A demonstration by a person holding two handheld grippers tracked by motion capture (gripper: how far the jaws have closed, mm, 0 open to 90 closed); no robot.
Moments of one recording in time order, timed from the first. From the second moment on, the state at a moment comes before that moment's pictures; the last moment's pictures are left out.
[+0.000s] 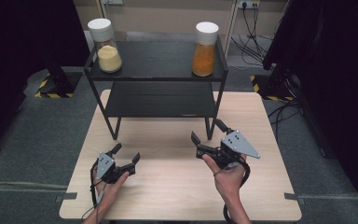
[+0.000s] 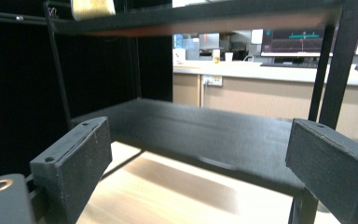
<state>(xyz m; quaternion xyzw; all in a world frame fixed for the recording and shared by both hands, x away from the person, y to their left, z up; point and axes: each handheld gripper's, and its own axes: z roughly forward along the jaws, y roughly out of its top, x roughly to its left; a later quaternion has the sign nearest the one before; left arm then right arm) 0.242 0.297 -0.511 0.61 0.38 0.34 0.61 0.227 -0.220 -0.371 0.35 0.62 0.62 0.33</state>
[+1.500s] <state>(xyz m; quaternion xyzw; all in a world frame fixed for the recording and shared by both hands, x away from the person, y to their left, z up) 0.241 0.296 -0.512 0.61 0.38 0.34 0.61 0.193 -0.234 -0.489 0.41 0.66 0.56 0.30</state>
